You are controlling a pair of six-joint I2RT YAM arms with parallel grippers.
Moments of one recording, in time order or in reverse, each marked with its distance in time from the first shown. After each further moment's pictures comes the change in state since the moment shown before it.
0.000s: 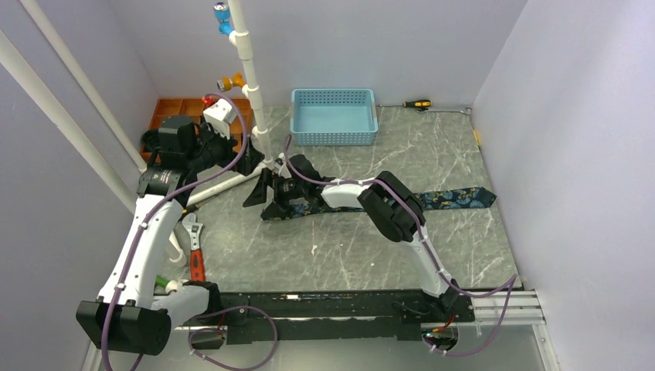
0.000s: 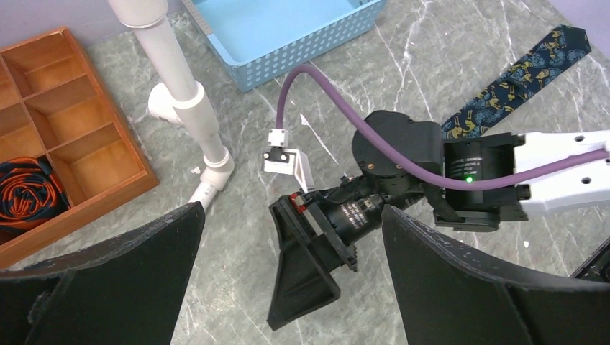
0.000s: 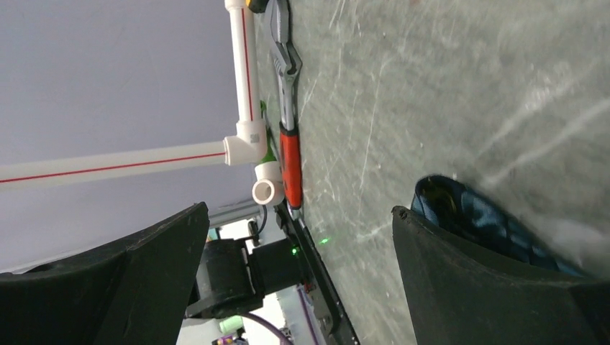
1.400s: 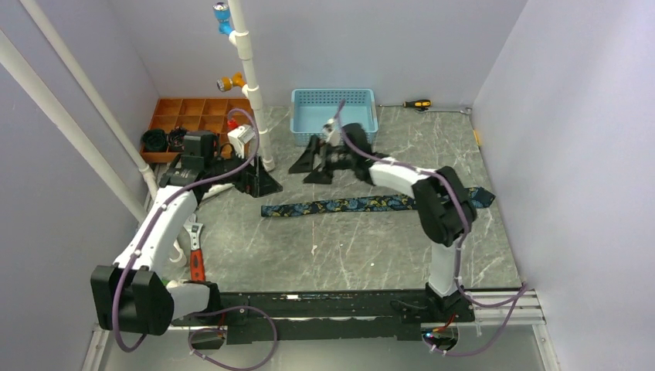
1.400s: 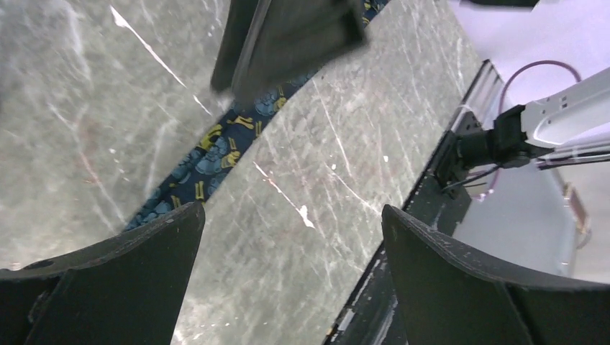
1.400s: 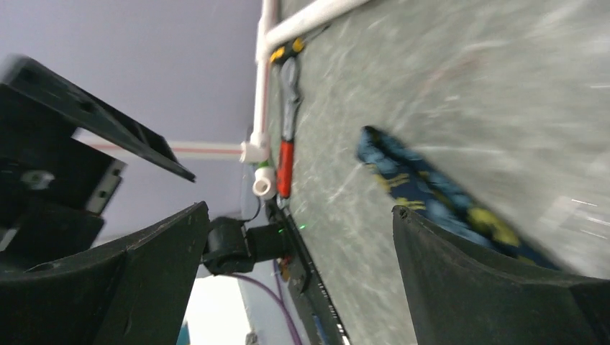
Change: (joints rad) left arm 0.003 0.097 -0.159 -0.034 0.386 -0.089; right arm -0.248 -0.333 -0.214 -0.119 -0.124 -0.221
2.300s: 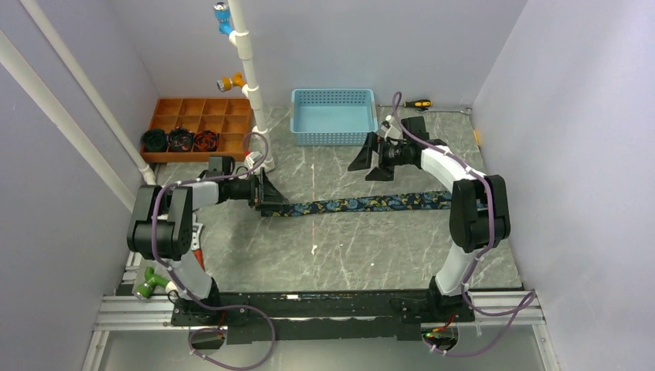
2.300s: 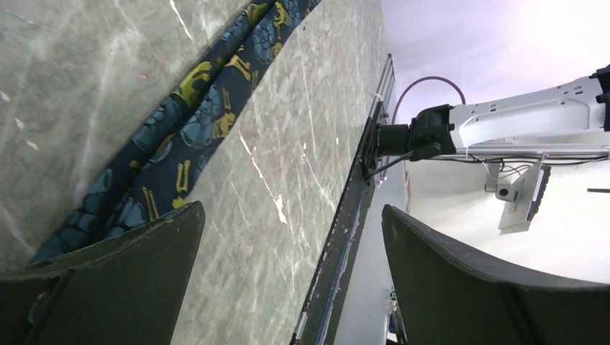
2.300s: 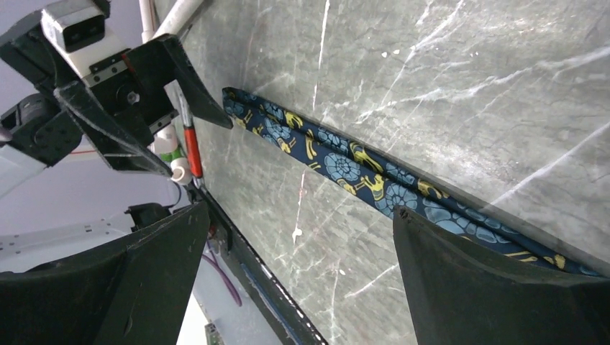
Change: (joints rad) left arm 0.058 0.498 -0.233 0.470 0.332 -0.268; right arm -0.418 -0.186 -0.038 -0.608 -0.024 -0.497
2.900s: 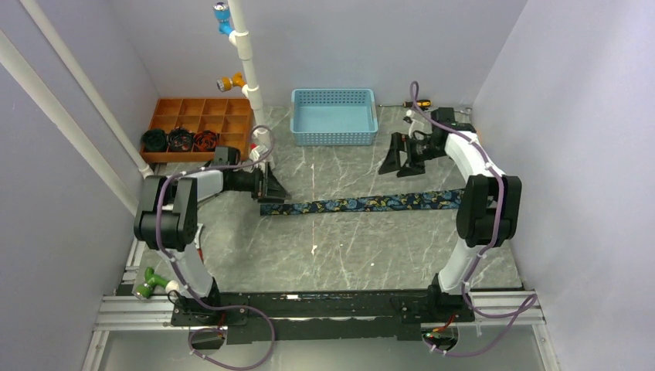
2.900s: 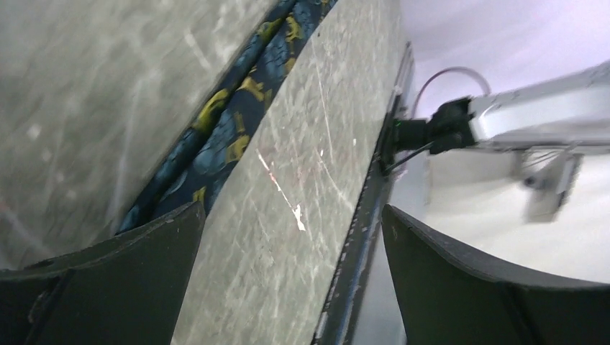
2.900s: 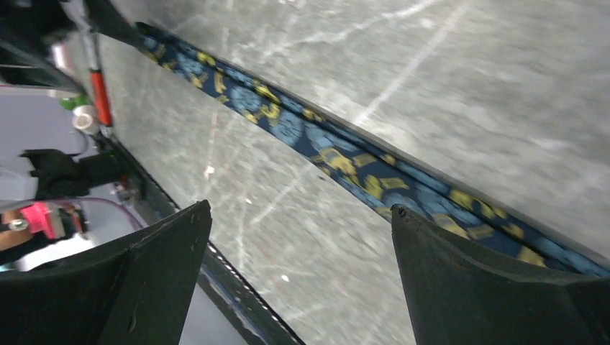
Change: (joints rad) left arm -0.008 0.133 0.126 -0.085 0.000 0.076; right arm -0.178 0.031 0.193 -0.451 0.016 -0.490
